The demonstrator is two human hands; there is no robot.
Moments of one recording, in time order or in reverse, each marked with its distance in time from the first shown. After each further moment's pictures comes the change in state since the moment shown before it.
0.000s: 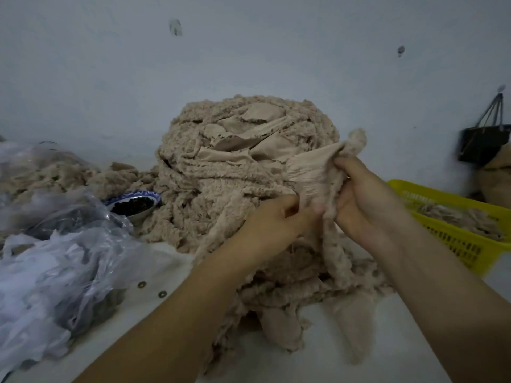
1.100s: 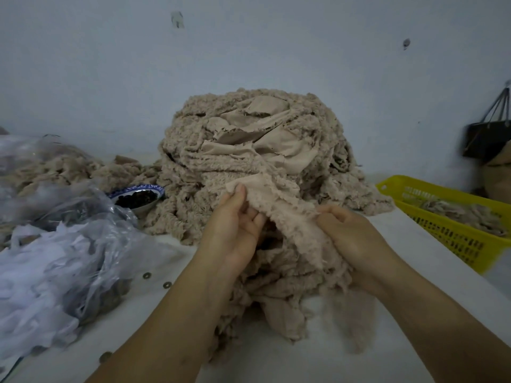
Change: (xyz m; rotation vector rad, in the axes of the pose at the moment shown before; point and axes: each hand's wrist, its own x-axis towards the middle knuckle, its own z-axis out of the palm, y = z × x) left_hand -0.014 -0.020 -0.019 -1.327 0.399 -0.224; right_hand -0.037 0.046 -0.030 -0.803 0.002 0.050
